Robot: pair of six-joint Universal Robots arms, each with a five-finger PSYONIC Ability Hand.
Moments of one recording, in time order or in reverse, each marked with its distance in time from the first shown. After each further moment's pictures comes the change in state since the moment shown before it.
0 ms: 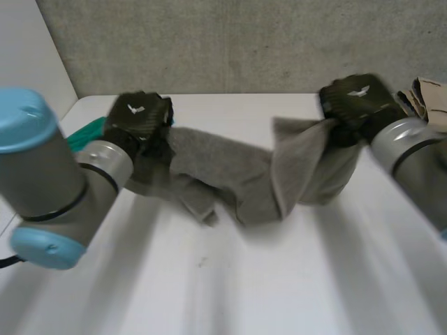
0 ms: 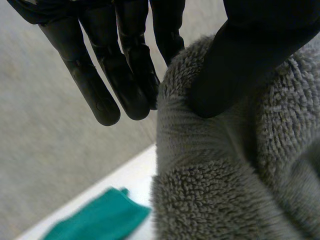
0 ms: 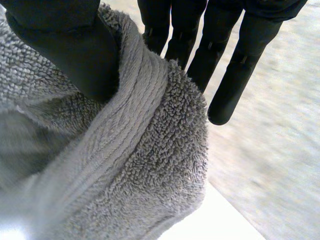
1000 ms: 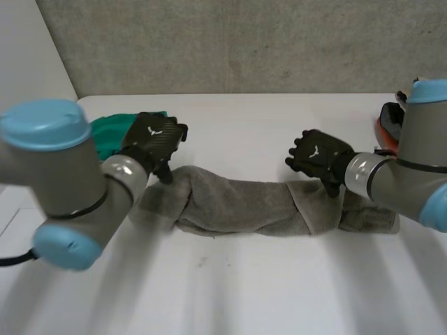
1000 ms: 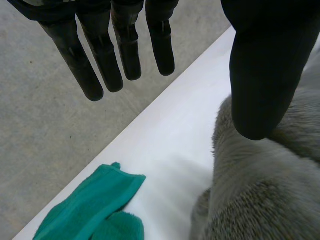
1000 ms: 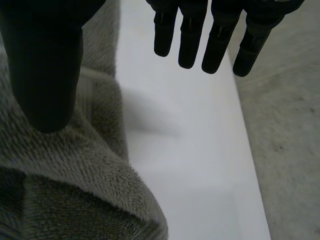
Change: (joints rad) left arm -0.027 -0.158 0.111 -0.088 -0.006 0.200; right arm -0.072 0.365 -0.233 0.259 -0.279 -0.714; left_hand -0.651 -0.701 -0.690 -0.715 -0.665; right_hand -0.683 -0.766 -0.775 -0.816 -0.804
